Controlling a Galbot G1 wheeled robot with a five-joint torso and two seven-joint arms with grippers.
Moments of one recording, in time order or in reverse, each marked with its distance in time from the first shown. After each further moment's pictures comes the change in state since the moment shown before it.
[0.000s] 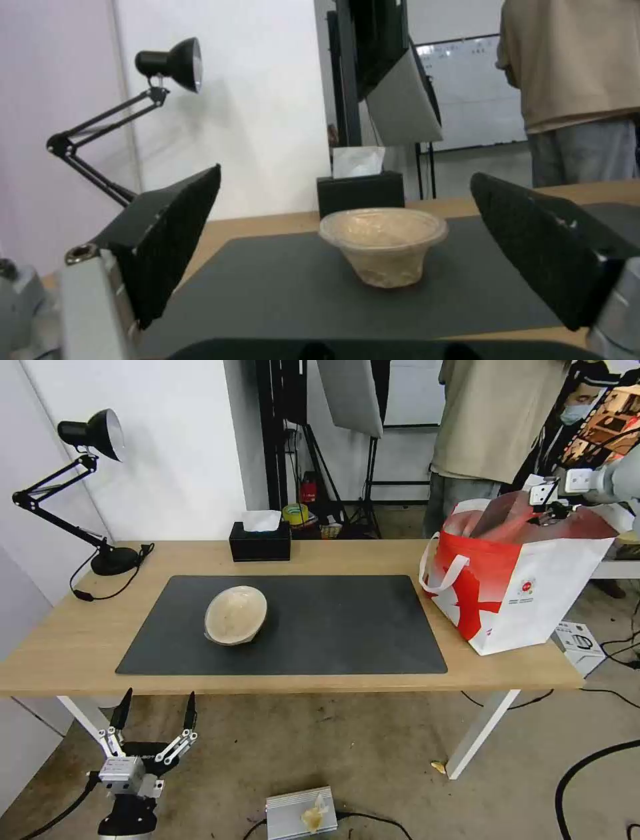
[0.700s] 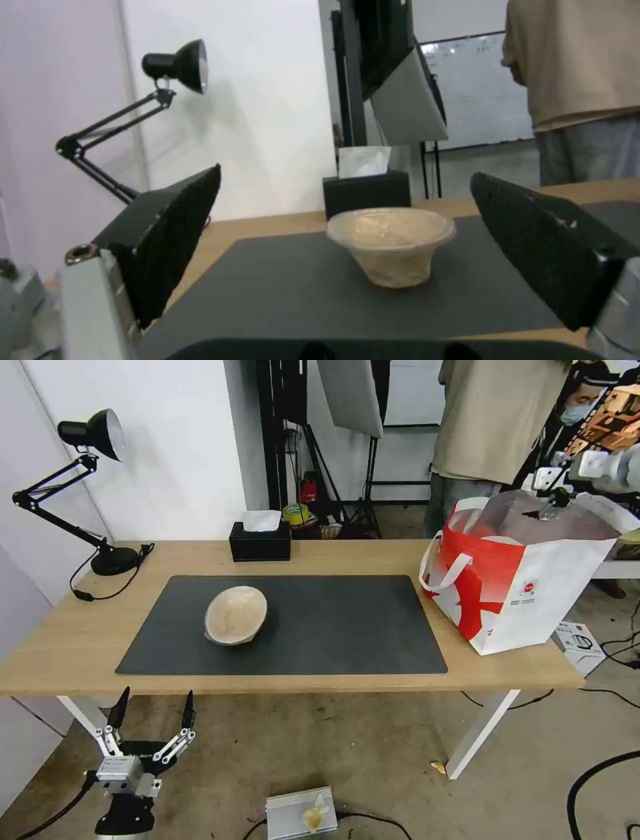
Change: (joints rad) left arm 0.004 -0.010 -0.015 -0.003 0.003 0.002 0.001; right arm 0.008 -0.104 0.007 0.215 0.251 -0.110 0.005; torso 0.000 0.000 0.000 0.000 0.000
